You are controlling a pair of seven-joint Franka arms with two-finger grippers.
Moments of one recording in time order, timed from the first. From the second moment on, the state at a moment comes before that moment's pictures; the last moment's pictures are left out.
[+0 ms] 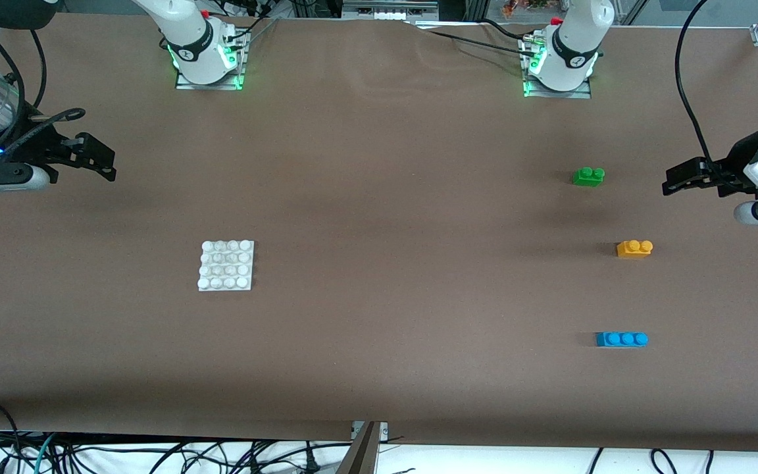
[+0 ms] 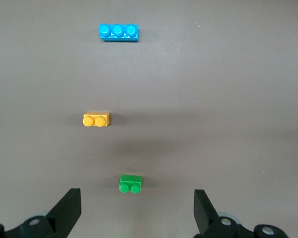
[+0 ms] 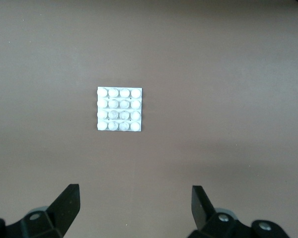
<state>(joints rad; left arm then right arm) 0.01 0.17 0.00 -1.45 -0.03 1.49 -0.01 0.08 0.04 0.03 -1.59 -0.01 1.66 0.05</state>
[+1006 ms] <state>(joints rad) 0.01 0.17 0.00 -1.45 -0.03 1.49 -0.01 0.08 0.04 0.03 -1.59 -0.01 1.68 0.05</state>
